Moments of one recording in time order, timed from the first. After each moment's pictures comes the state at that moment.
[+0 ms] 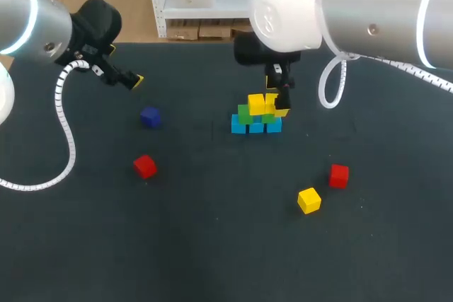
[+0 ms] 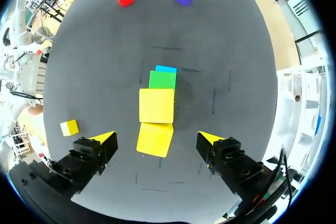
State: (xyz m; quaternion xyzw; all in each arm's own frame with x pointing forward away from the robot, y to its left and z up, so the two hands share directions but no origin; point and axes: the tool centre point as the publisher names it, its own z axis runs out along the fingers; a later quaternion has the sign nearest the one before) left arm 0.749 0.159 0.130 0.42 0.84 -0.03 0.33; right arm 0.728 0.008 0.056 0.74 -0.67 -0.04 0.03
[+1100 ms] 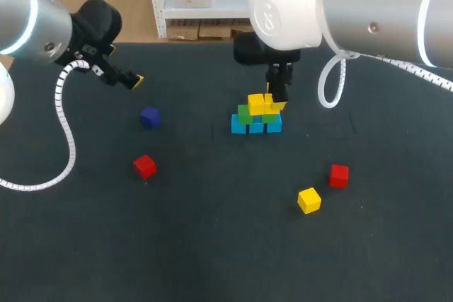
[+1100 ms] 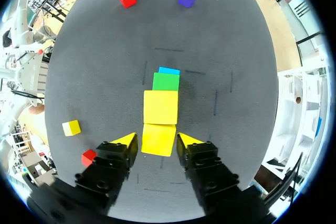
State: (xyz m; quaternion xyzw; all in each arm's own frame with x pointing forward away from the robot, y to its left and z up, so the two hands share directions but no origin) left arm 0.749 0.159 0.130 0.42 0.84 -0.03 0.33; right arm 0.725 0.010 0.058 0.74 -0.67 -0.04 0.03
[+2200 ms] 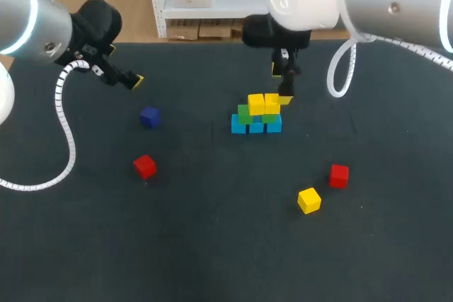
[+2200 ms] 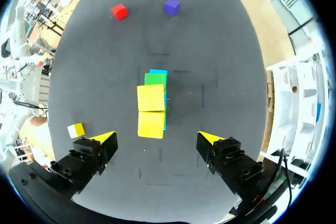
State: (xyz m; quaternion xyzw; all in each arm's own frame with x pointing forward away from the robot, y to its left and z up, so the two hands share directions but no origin) left arm 0.749 0.159 0.130 0.42 0.84 -0.03 0.33; right arm 0.735 0.000 0.087 0.71 -0.70 -0.06 0.00
